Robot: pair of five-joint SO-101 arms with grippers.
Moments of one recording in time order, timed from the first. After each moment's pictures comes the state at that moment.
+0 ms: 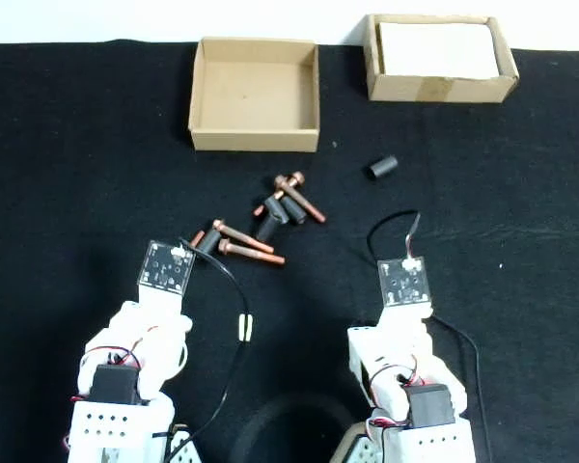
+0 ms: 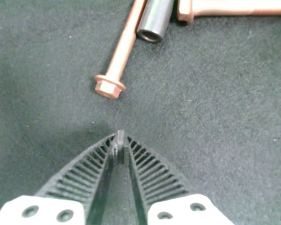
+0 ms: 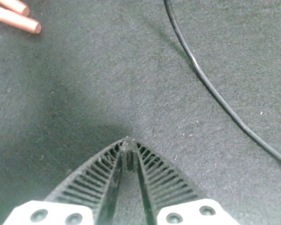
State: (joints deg) left arm -2.7 -93.3 96.3 62.4 -9.5; right arm -14.3 -102.3 96.3 67.4 0.5
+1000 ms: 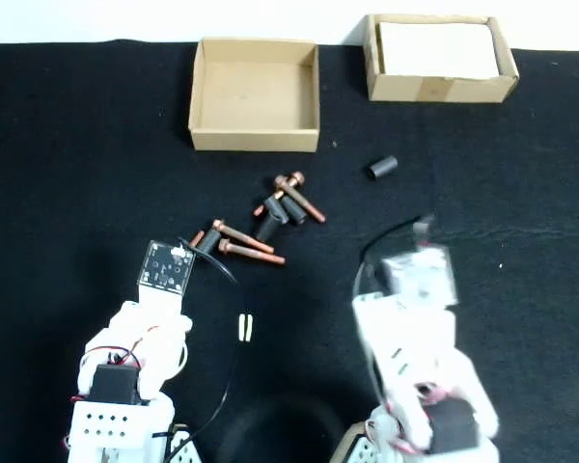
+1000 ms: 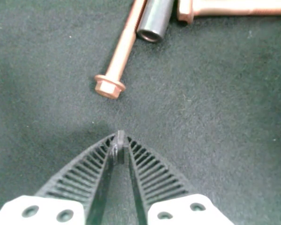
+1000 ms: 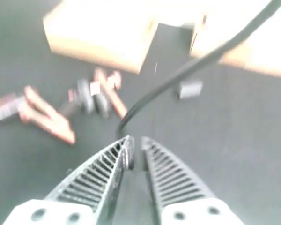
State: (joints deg) left arm -2.7 -93.3 96.3 62.4 -9.5; right arm -15.5 -100.3 72.4 59.1 9.5
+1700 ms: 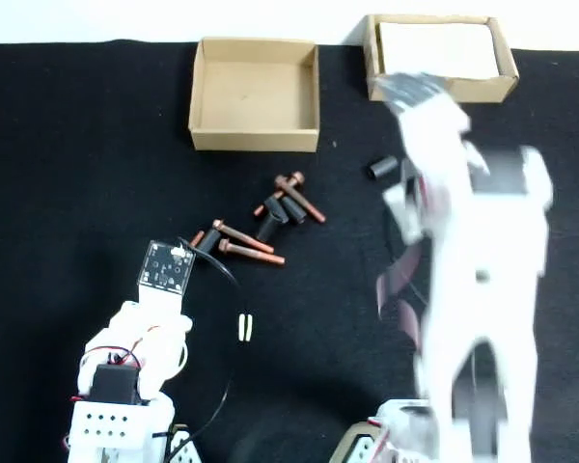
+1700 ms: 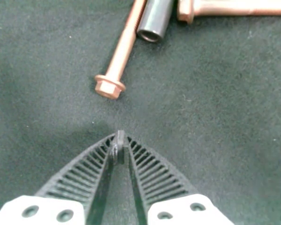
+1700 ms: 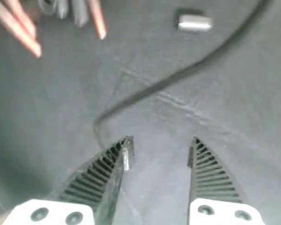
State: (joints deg) left arm -2.7 -93.3 96.3 62.4 -9.5; right arm -6.8 -1.0 -18.2 98.7 41.6
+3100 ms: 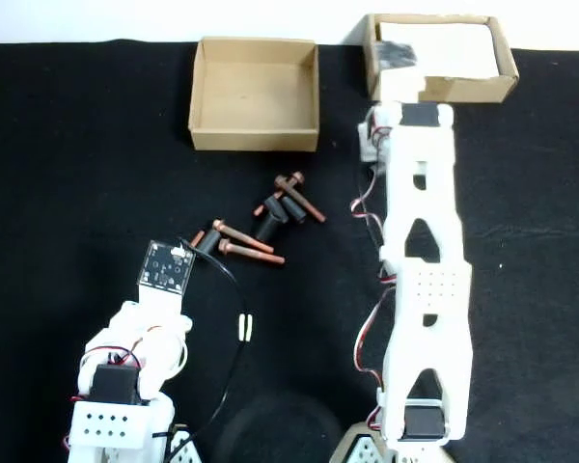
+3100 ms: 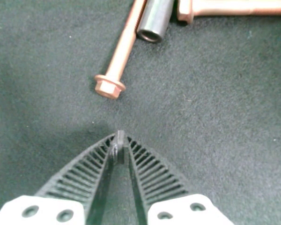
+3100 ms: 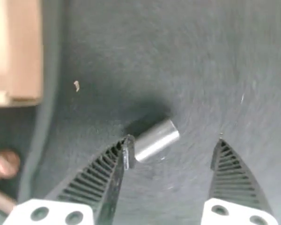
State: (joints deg) left arm -2.7 -93.3 96.3 62.4 -9.5; right arm -6.8 56.7 -60.4 75.5 -3.6
